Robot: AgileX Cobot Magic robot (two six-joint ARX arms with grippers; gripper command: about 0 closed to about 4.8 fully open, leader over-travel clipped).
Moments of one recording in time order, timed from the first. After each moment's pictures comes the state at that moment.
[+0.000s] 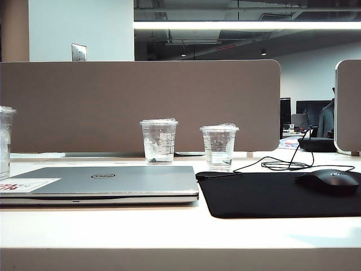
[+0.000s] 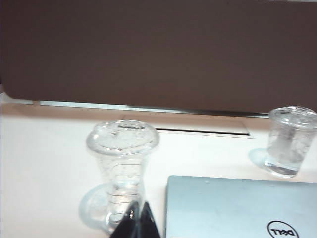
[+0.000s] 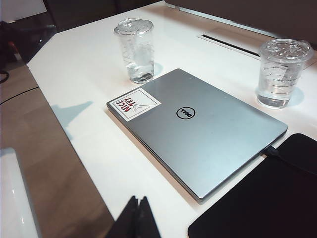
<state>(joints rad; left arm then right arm) -0.02 0.03 0.12 -0.01 -0.07 -0.02 0.53 0.54 0.58 -0.31 -0.38 -0.03</state>
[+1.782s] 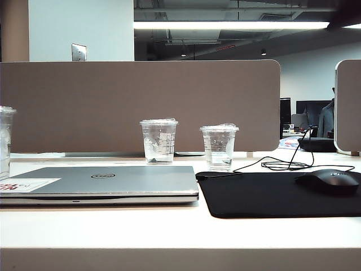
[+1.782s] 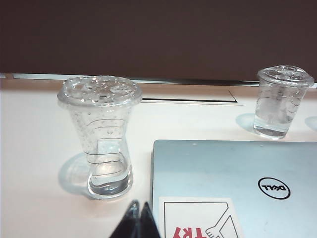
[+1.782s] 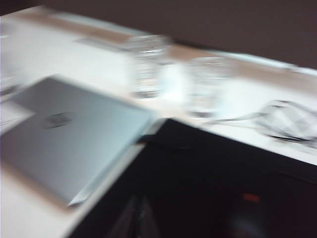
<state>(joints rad) 0.01 0.00 0.00 0.01 0.02 -0.02 0.40 0.49 0.45 -0.16 0.00 -0.03</state>
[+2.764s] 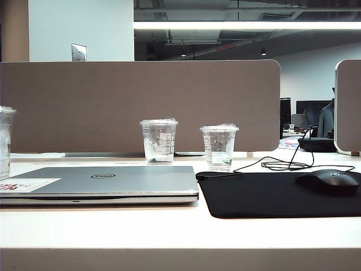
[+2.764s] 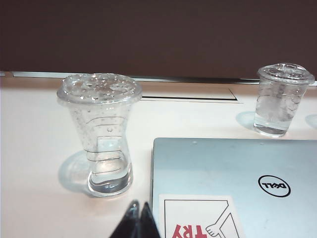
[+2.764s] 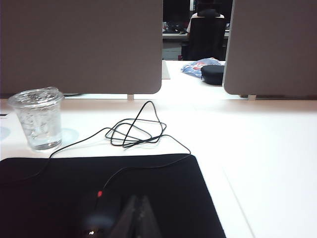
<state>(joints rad) 0.01 0.00 0.00 0.01 0.02 -0.02 0.02 0.00 0.01 0.06 0.10 -0.03</state>
